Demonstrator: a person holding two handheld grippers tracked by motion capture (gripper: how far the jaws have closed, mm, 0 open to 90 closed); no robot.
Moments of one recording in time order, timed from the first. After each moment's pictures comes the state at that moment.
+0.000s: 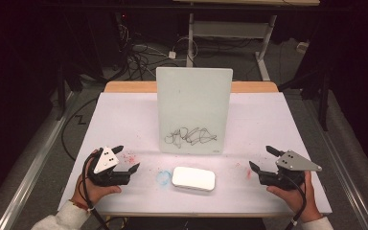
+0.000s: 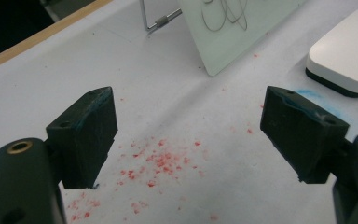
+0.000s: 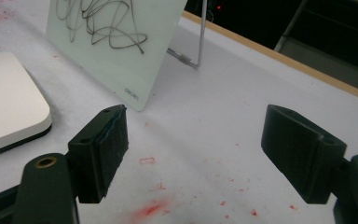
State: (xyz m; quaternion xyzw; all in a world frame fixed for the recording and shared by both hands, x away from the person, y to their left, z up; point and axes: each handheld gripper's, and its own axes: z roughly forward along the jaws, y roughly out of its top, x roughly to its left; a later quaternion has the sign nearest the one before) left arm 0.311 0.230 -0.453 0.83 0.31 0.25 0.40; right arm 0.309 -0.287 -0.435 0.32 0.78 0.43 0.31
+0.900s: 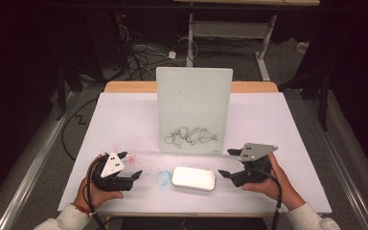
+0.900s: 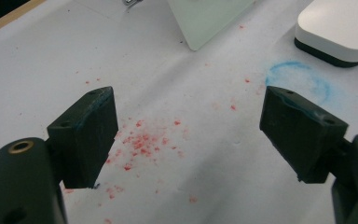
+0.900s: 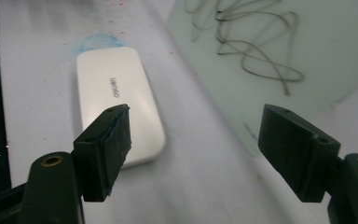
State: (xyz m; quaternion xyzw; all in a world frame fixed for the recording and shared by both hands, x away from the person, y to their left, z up) left arm 0.304 0.221 -0.465 0.85 0.30 0.24 0.37; right arm 0.335 -0.204 -0.419 0.17 0.89 0.40 0.16
